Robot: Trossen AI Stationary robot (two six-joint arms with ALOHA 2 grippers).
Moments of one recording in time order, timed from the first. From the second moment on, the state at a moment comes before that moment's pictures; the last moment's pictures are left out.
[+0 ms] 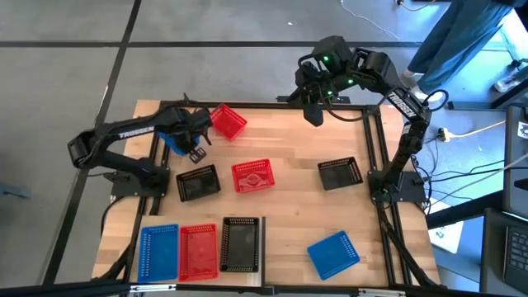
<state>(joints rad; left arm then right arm) 0.56 1.24 0.88 -1.14 -0.14 -0.27 -0.41 1.77 2.34 -1.29 -0.33 -0.24</state>
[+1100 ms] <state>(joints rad) -0.42 1.21 1.67 -1.57 -0.03 -0.50 -0.30 1.77 2.34 -1.29 -0.62 -0.45</state>
